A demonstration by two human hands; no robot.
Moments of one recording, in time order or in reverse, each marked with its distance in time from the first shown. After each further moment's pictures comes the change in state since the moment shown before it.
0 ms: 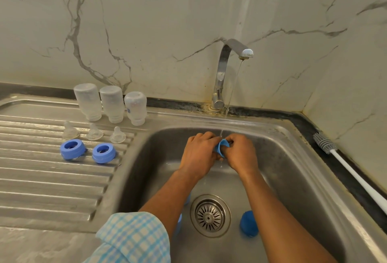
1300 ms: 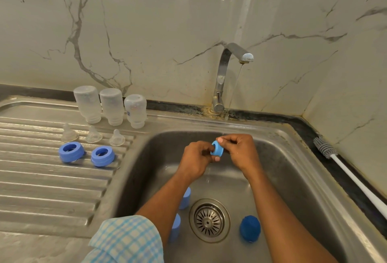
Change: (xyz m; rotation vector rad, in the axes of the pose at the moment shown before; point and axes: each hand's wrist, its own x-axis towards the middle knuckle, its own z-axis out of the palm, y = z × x) left_hand 0.001 -0.015 0.013 -0.596 0.001 -0.349; right_hand 0.009 0.001 -0.008 0.496 -0.086 -0.020
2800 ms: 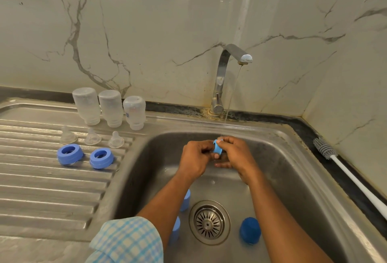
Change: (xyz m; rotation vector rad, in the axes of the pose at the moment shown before) left_hand 0.001 0.004 -0.001 -0.129 0.023 0.096; right_hand -0.003 -0.007 0.008 0.184 -0.093 0.306
